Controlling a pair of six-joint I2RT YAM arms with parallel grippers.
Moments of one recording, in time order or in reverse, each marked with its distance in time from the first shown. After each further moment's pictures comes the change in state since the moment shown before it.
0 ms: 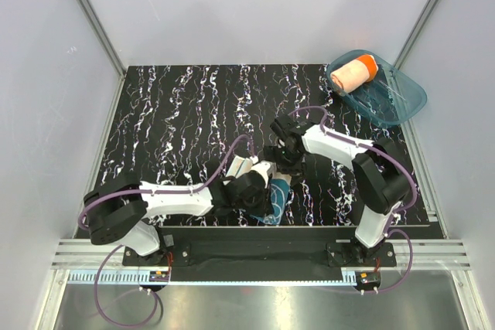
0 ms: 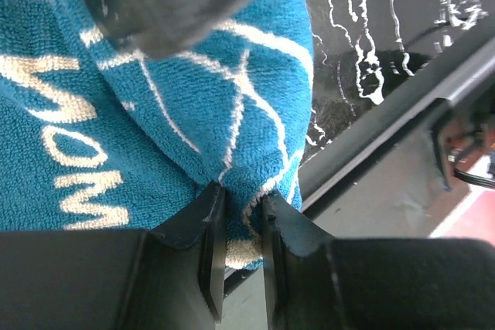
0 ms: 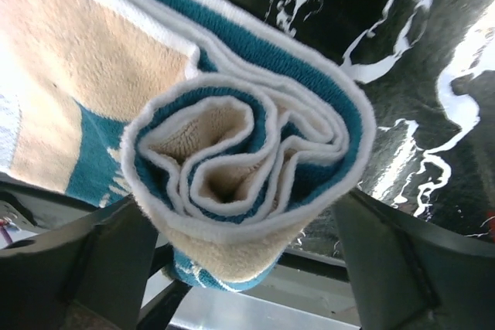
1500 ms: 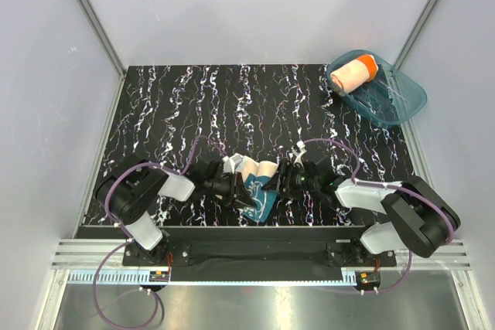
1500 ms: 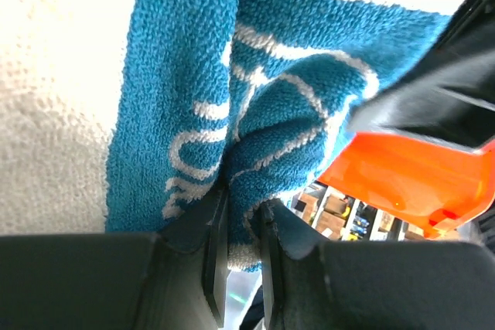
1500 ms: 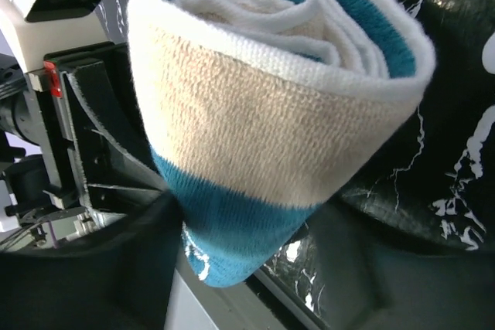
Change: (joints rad) left arm 0.528 0.158 -0.282 0.515 0.865 -0.201; right arm 0.004 -0.406 -0.785 1.110 -0.203 0.350
